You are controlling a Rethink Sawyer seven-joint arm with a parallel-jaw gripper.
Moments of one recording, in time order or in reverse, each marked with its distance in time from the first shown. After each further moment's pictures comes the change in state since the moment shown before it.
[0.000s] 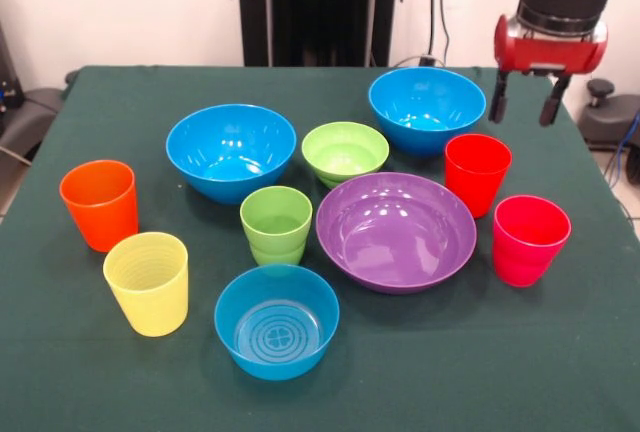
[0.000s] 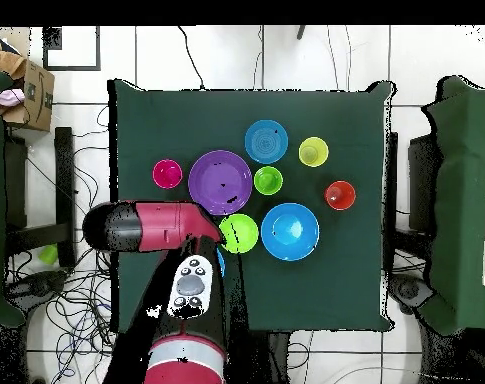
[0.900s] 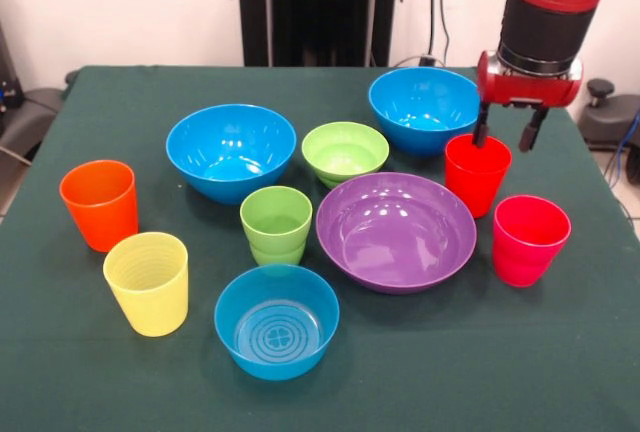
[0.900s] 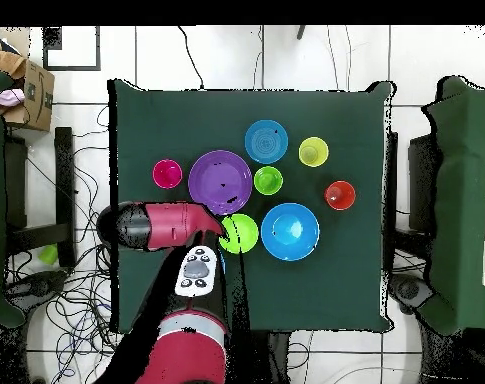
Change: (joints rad) arm -0.006 0.088 0.000 -0.020 0.000 -0.024 0.000
